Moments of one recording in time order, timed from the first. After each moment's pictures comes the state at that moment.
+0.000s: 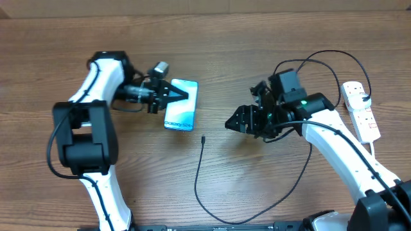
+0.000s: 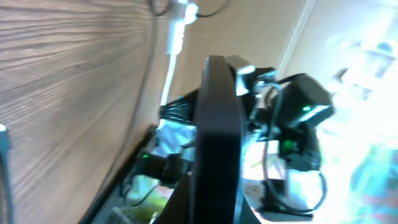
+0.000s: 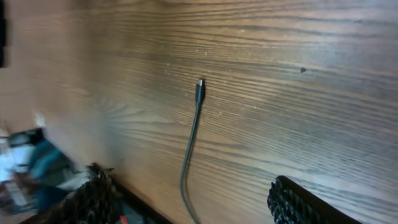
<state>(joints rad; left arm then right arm) 0.04 2.16 1.61 -1.64 1.38 0.41 0.35 1.52 1.11 -0.82 -0.56 0.41</state>
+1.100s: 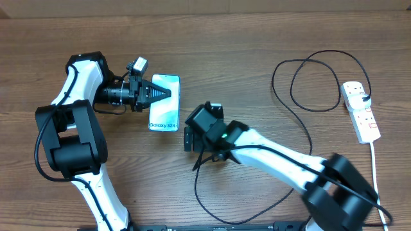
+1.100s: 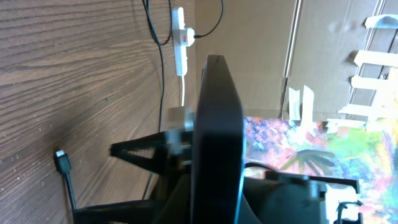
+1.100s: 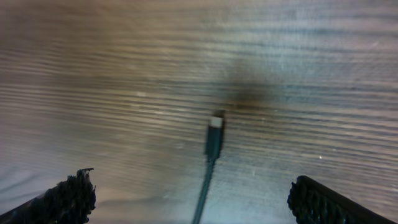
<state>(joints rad) 0.15 2.16 1.61 -1.68 1.34 0.68 0.87 1.79 1.12 -0.53 0.10 0.84</state>
